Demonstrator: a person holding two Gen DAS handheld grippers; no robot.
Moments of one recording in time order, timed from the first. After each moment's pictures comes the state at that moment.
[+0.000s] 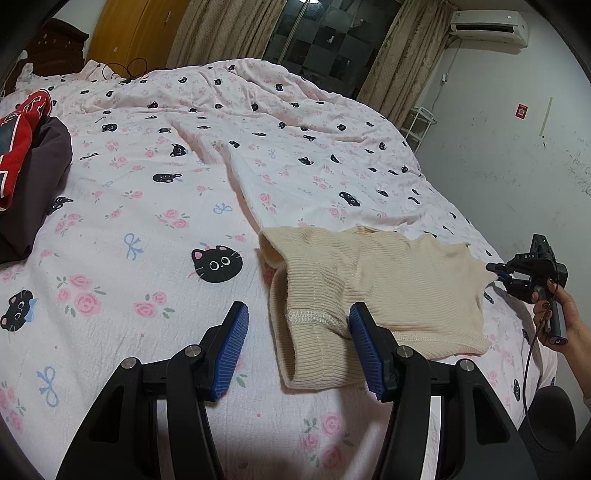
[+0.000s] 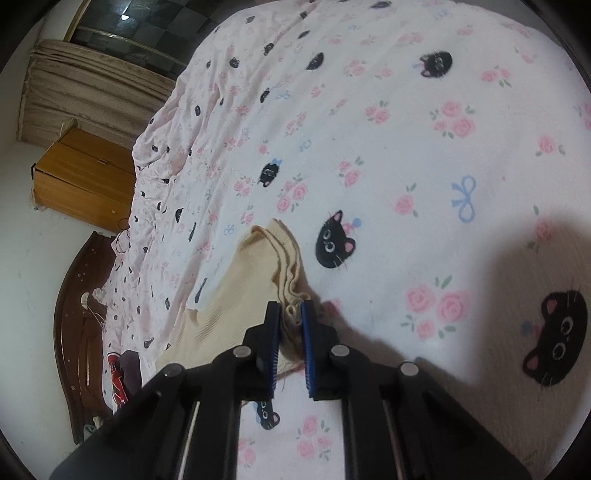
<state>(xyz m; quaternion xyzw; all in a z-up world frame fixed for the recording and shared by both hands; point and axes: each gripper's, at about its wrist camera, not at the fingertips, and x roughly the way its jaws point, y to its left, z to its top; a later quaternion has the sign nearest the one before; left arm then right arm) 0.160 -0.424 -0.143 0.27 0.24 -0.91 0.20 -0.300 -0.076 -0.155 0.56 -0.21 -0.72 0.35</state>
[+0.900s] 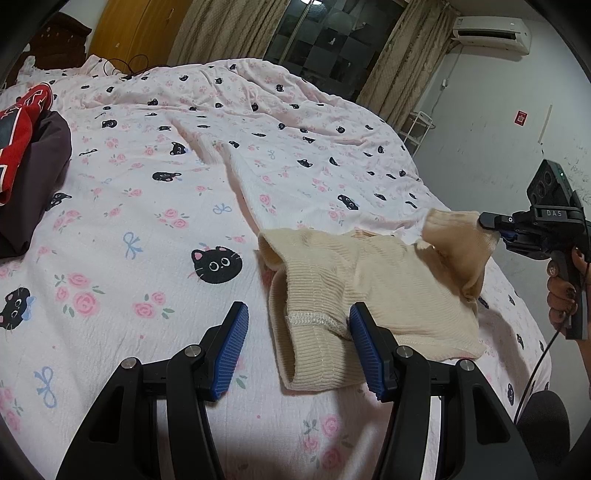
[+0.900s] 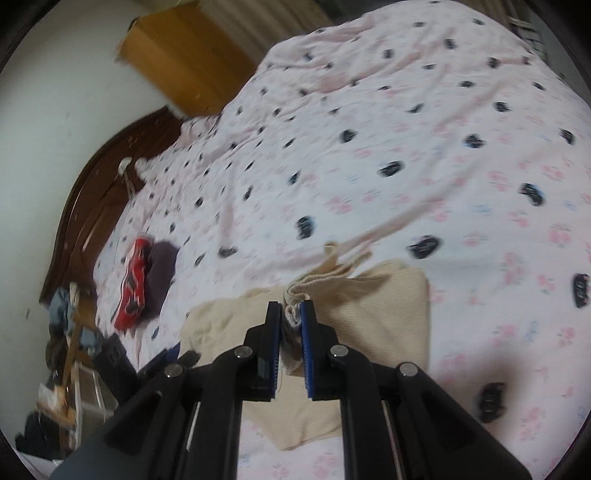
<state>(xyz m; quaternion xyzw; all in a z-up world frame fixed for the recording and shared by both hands) 0.162 -0.429 -0.143 0.26 0.26 -0.91 0.19 -0.155 -0.244 -0.058 0.50 0.00 -0.68 0.54</state>
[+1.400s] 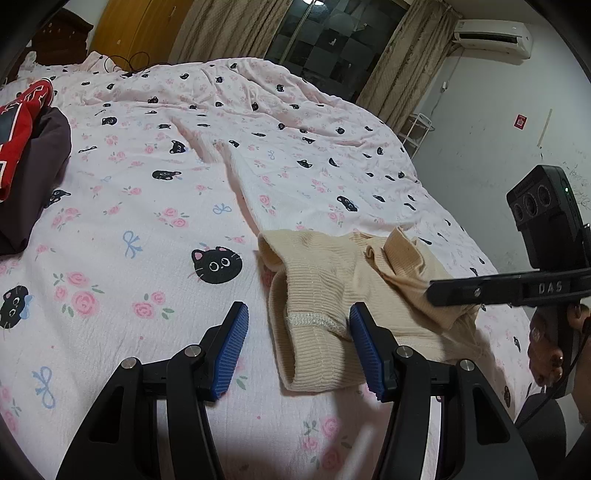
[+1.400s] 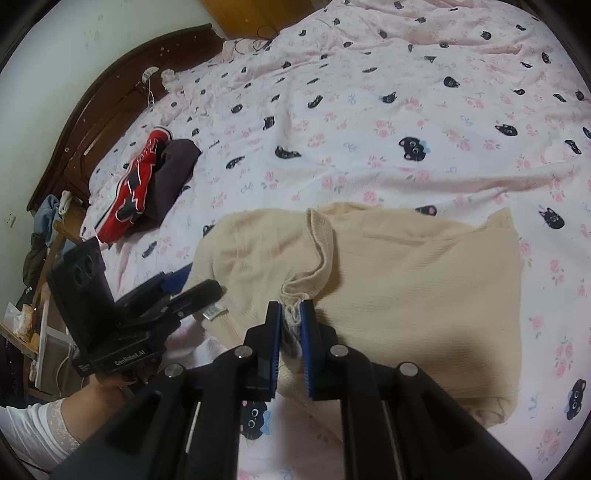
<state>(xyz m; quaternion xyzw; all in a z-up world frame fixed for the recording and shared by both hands) 0.163 -0.431 -0.142 0.26 0.26 -0.91 0.18 -0.054 -0.314 -0.109 0.50 0.14 -0.63 0.58</state>
